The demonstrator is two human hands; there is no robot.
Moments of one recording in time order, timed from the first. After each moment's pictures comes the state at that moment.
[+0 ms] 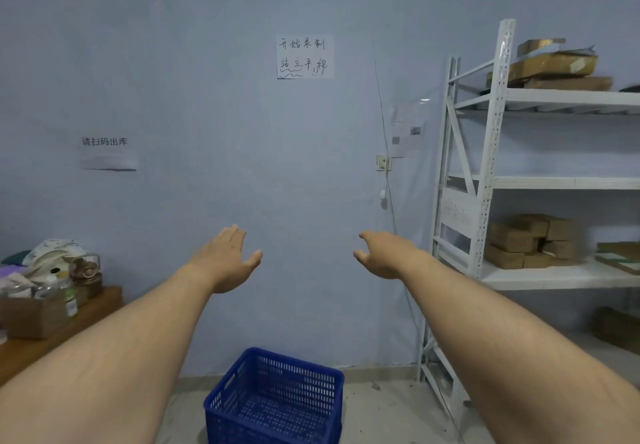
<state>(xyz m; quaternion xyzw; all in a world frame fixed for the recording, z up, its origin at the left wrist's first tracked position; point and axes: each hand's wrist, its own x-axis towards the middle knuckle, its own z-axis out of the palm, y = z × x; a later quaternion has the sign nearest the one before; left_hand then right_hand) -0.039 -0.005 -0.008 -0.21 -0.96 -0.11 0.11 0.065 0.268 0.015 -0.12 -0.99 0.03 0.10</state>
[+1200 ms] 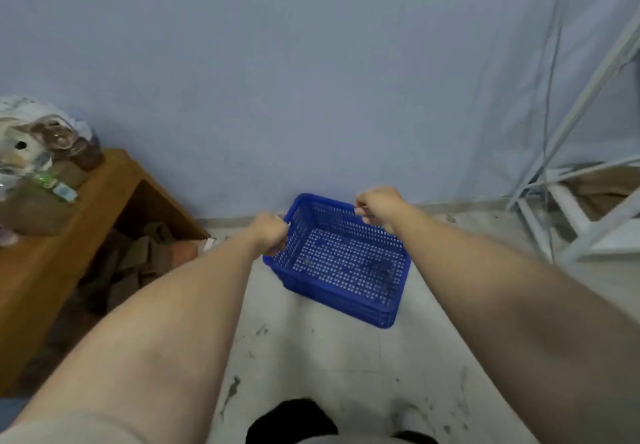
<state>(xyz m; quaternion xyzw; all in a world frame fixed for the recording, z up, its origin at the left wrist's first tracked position) -0.437 0.123 -0.291 0.07 -0.90 -0.33 -0.26 -0.417 0.329 -0.324 -0.31 -0.67 0.67 -0.09</state>
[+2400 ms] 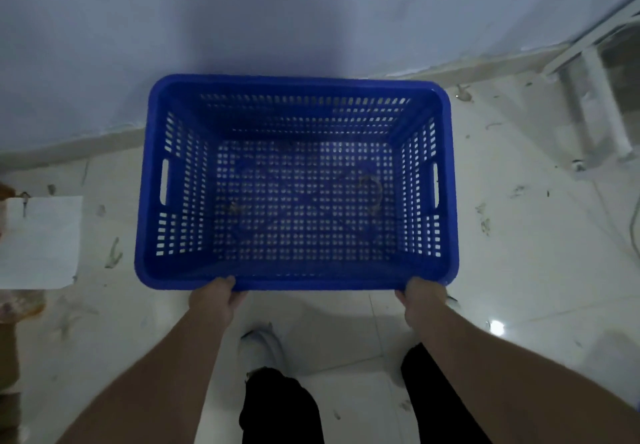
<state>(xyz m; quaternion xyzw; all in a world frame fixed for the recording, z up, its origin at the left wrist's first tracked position) -0.695 0.106 -0.904 0.54 -0.60 -0.49 -0.32 -0.530 0.372 -0.906 -0.79 -0.29 0.55 0.00</state>
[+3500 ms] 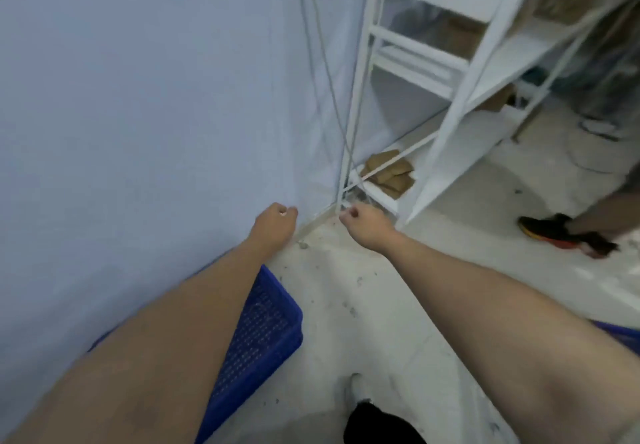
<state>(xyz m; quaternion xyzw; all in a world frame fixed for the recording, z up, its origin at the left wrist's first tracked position) -0.606 0.460 -0.360 -0.31 -0.82 -0.34 -0.33 -0.447 0.556 -0.352 -0.50 -0.78 0.38 0.06</state>
